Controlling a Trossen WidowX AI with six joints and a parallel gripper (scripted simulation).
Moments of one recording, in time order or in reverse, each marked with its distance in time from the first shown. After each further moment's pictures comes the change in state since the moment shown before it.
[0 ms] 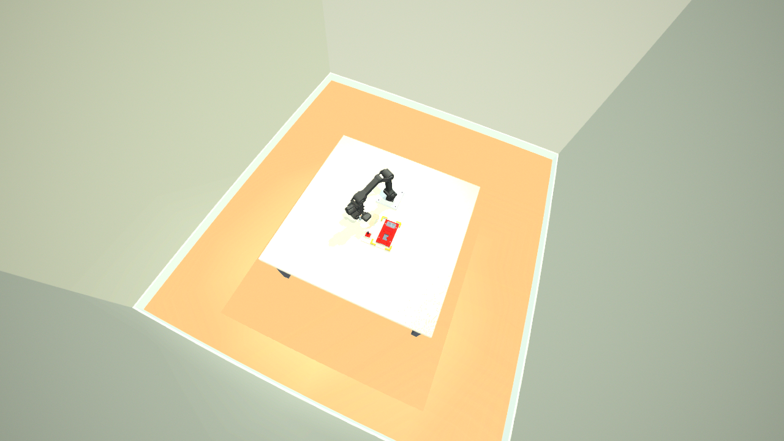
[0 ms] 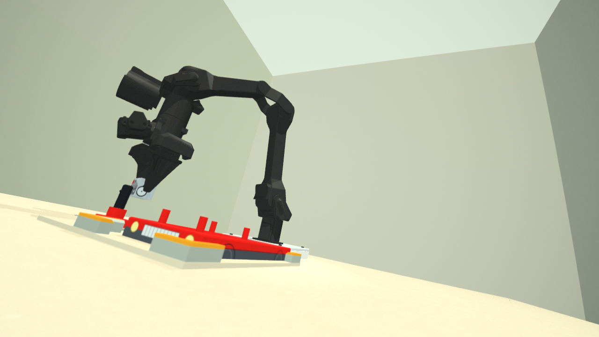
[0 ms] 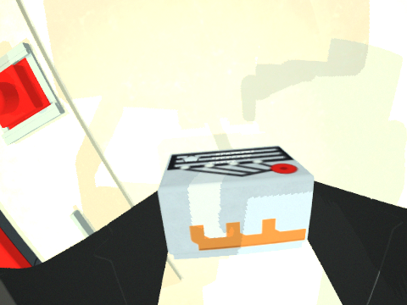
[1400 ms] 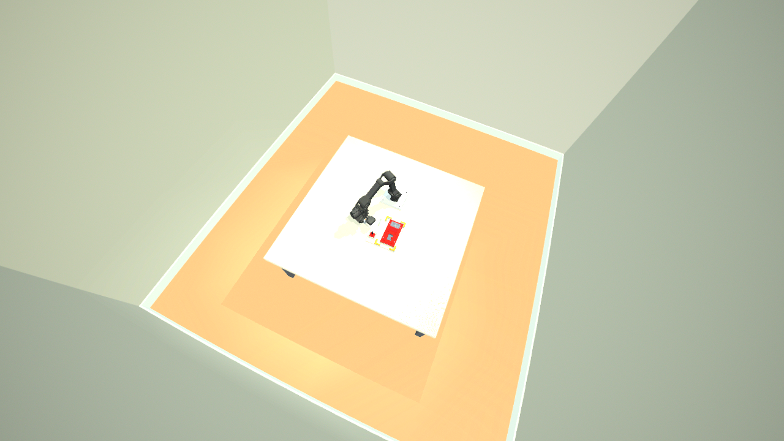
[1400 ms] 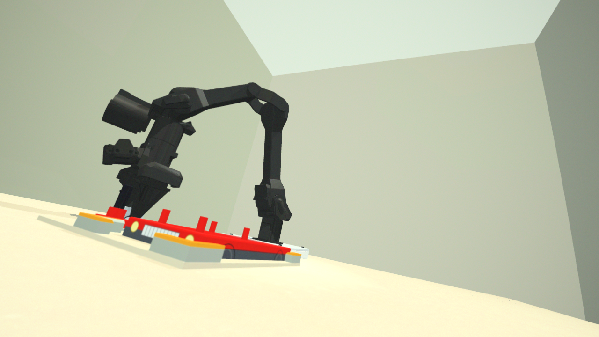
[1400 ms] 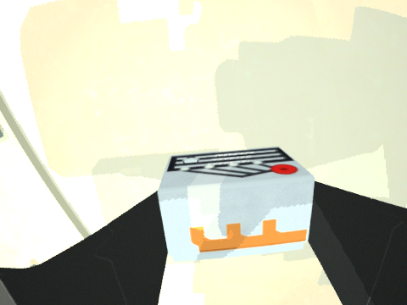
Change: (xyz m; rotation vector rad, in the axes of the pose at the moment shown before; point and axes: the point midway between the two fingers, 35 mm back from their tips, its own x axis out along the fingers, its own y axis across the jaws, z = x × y) arm 0.058 0.000 0.000 -0.003 -0.003 0.000
